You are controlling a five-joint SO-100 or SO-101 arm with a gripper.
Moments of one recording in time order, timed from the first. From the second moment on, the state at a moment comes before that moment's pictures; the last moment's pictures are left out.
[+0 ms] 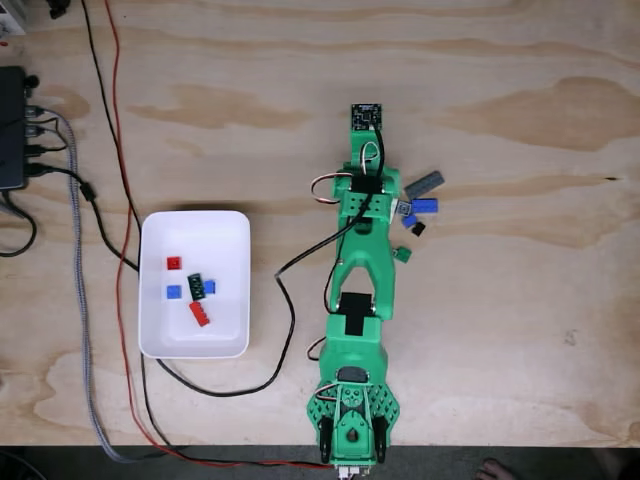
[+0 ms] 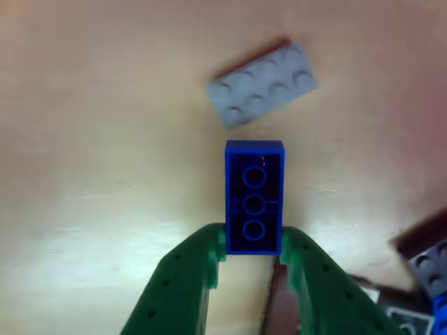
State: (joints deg) arm 0.6 79.9 99.0 46.7 -84.6
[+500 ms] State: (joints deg) arm -47.5 107.0 101.1 70.7 -36.5
